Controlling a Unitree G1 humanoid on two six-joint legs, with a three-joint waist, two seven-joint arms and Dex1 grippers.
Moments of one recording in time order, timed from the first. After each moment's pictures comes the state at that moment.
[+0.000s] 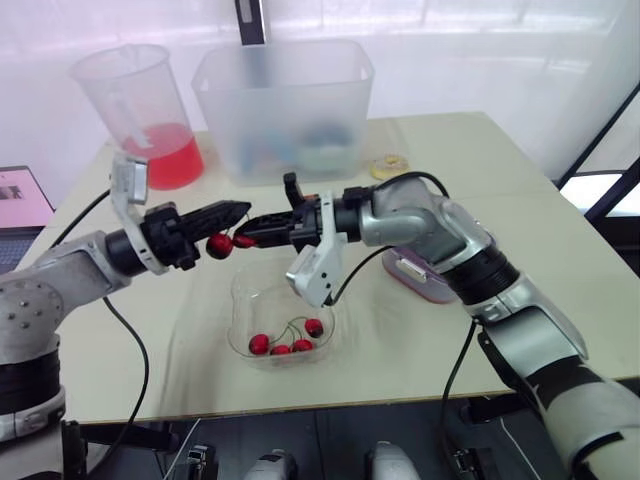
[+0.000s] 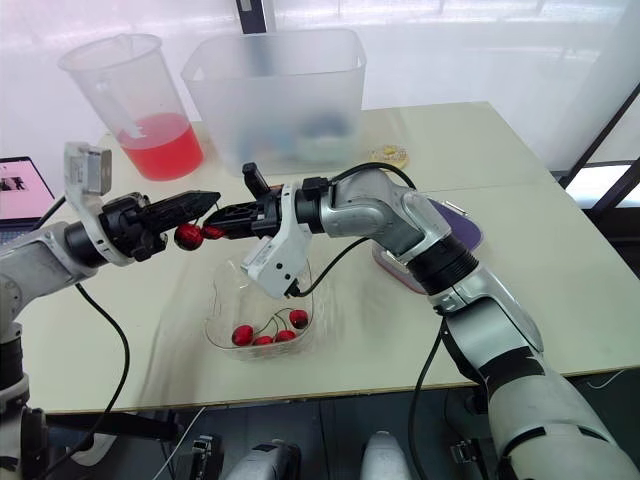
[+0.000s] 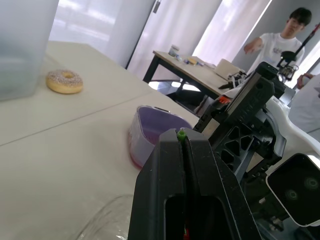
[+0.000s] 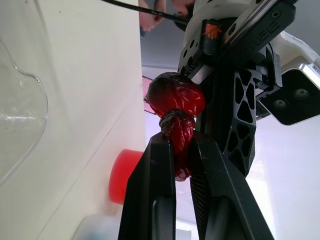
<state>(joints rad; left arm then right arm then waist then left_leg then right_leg) -0.50 0.76 0.37 -0.24 -1.32 1.00 -0.60 -1.15 -0.44 0.50 0.24 -0.40 -0.77 0.76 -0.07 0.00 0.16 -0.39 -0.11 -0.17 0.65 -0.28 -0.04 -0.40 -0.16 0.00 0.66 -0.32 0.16</state>
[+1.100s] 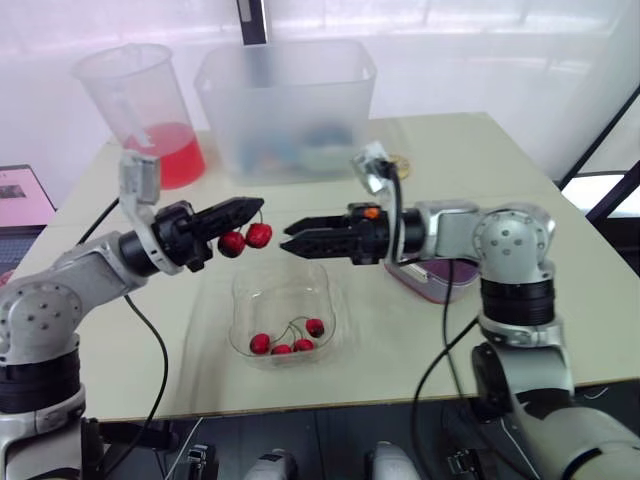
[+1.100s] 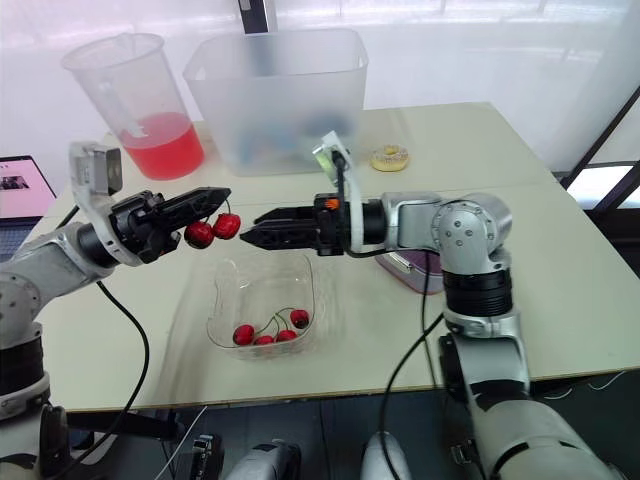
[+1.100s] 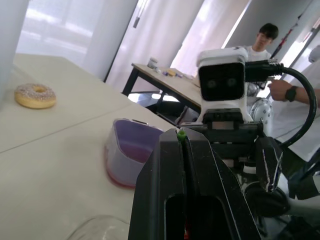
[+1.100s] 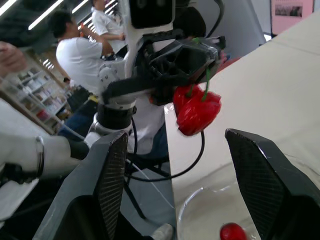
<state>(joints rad) -0.52 0.68 0.35 -0.26 -1.33 0.98 -0.63 -0.97 -0.27 -0.11 -0.07 1.01 1.40 0.65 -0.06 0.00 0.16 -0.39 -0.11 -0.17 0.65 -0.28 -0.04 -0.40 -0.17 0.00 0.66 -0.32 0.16</state>
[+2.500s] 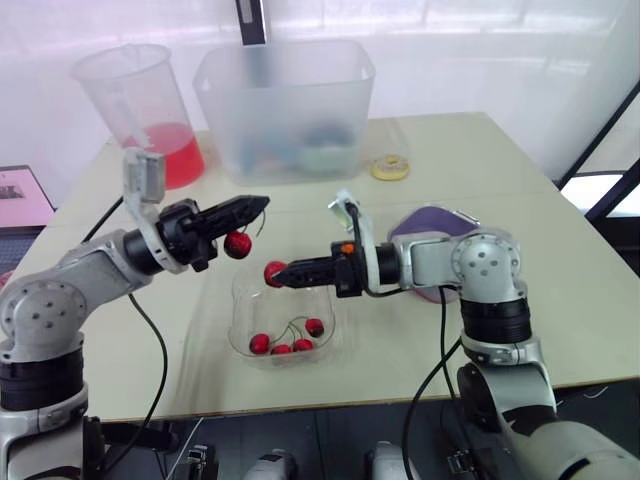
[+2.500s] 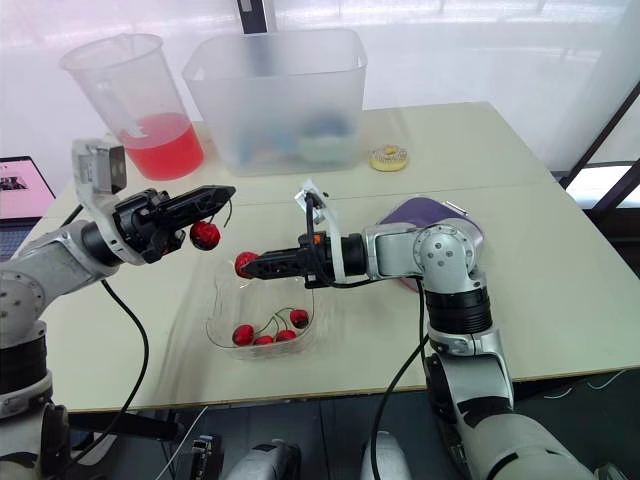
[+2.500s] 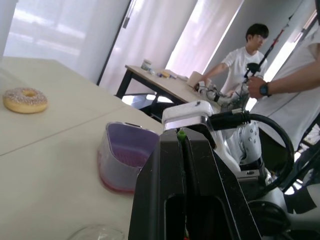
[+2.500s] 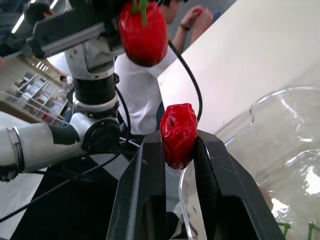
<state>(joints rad) -0.53 0.69 0.33 -0.25 -1.33 0.95 -0.64 -0.87 -0.29 -0.01 -0.10 1.05 1.49 0.57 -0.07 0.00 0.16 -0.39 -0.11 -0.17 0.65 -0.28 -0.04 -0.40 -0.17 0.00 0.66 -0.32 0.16</state>
